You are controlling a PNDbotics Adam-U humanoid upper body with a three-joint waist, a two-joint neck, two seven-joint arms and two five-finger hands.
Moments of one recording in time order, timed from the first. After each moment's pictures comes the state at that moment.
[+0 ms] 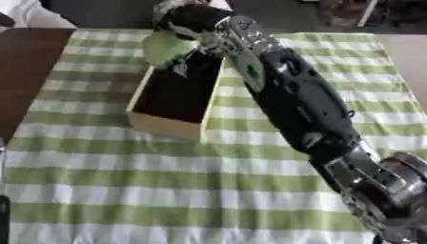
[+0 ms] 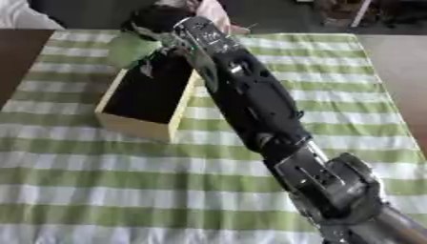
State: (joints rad) left arm -0.39 0.19 0.05 -1.98 0.09 -0.33 0.05; right arm -1.18 -0.02 0.23 -0.87 1.20 -0.30 0.37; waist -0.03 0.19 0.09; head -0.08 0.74
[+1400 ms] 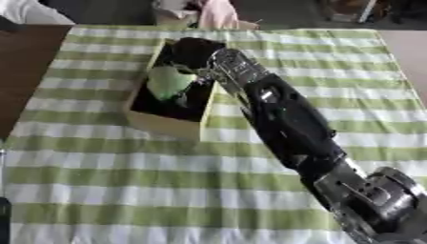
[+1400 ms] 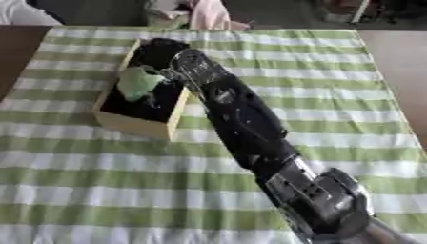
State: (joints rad) left arm -0.39 0.18 0.05 -1.98 0.10 -0.31 0.02; right arm -1.15 0.02 0.21 -0.82 1.45 -0.35 0.35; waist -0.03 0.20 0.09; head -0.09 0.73
